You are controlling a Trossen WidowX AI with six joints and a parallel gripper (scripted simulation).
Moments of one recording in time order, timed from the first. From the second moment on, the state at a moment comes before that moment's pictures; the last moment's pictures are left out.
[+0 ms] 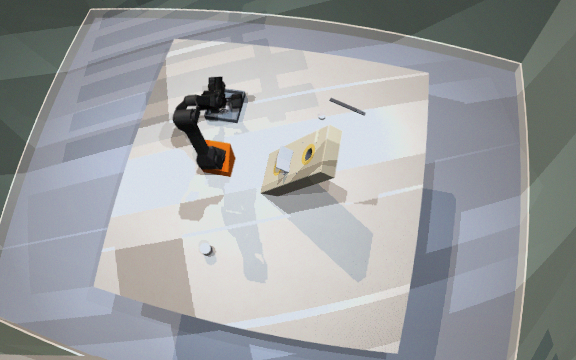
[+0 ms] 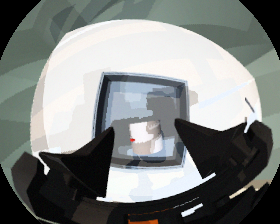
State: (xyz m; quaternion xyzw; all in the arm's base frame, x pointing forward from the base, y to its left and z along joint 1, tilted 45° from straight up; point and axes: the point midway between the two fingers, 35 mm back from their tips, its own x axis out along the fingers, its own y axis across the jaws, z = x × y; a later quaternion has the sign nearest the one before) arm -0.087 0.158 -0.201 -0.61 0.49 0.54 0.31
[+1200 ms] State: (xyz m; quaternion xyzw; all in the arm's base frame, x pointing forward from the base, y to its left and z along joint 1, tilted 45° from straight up) arm -0.096 0.201 -0.161 -0.61 0.49 0.54 0.31
